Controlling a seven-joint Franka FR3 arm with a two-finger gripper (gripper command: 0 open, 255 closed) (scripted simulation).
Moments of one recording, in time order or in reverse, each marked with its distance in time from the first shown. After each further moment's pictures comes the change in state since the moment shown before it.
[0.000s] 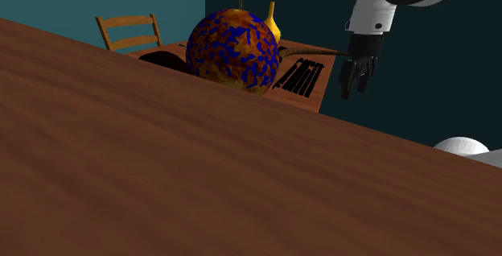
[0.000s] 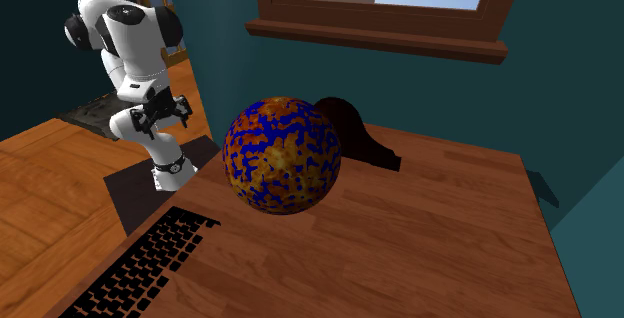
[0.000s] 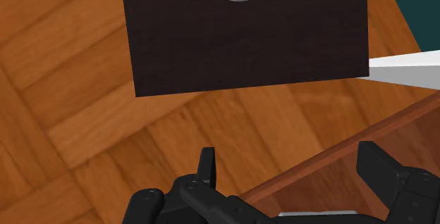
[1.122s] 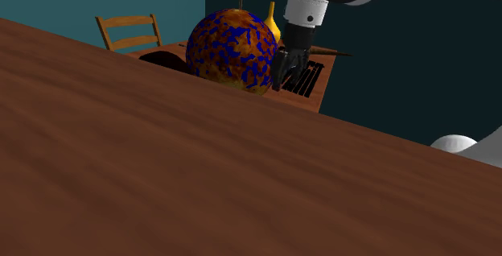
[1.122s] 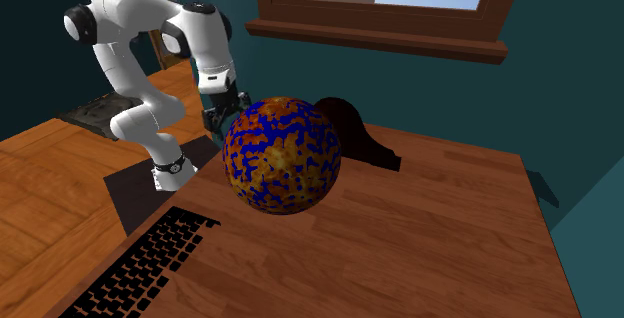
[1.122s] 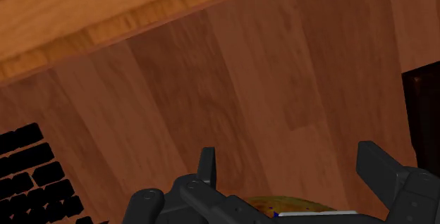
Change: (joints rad) arm 0.115 0.318 0.176 0.196 0.110 0.330 0.068
